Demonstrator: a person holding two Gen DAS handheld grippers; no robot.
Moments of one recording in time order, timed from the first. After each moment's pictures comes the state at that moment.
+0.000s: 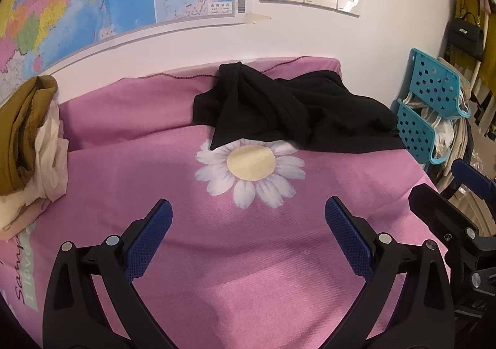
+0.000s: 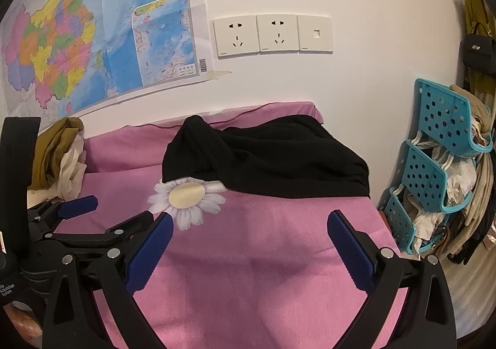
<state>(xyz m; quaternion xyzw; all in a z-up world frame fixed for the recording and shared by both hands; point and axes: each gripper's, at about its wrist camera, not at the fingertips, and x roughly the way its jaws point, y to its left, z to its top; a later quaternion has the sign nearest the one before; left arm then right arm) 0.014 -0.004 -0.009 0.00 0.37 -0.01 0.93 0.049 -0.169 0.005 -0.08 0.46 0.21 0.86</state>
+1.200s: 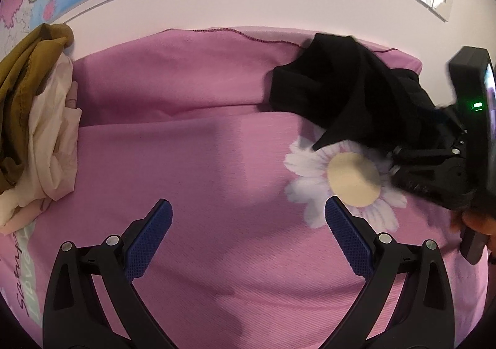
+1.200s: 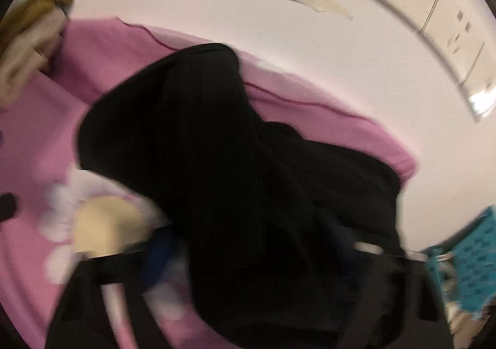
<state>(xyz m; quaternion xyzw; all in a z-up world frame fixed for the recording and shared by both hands) 0.086 0.083 -0.048 -0.05 0.44 0.07 0.89 0.170 -0.033 -0.141 -0.32 0.49 0.34 0.74</state>
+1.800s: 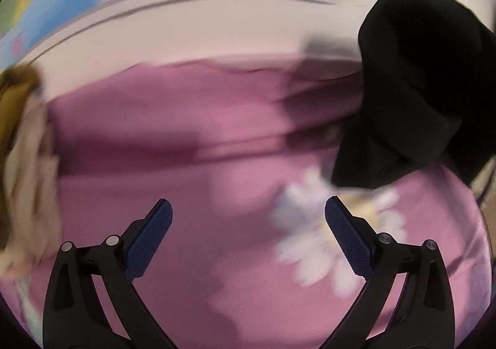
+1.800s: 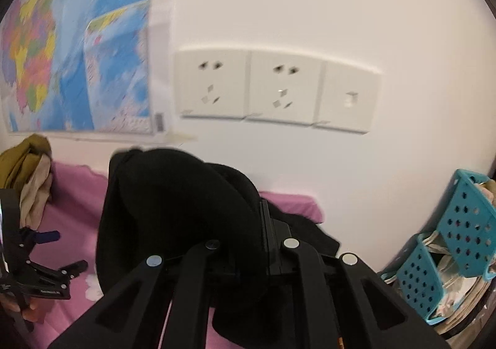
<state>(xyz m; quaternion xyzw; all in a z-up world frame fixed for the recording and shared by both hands) 0.136 0.080 -0.040 -0.02 0.40 0.00 0.91 0.253 -0.119 -0.002 -0.15 0.42 0.28 0.85</state>
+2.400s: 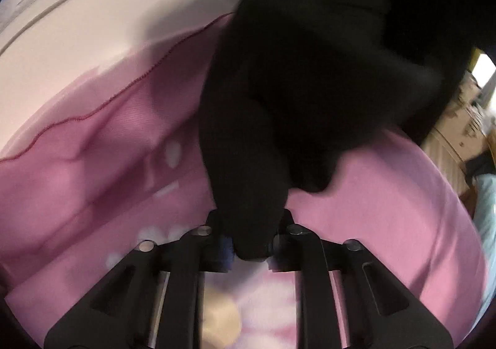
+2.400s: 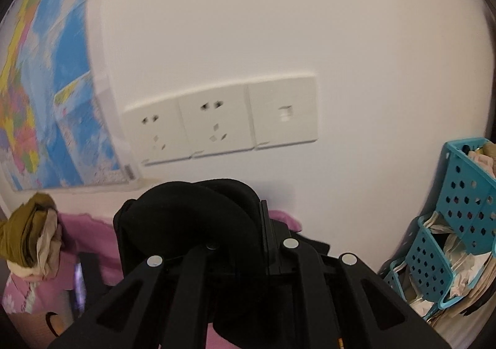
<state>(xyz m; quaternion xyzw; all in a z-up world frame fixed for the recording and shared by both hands) 0.226 -0.040 -0.067 0.08 0.45 -0.19 0.87 0.307 -0.189 0.031 -0.05 0.43 0.24 0.87</state>
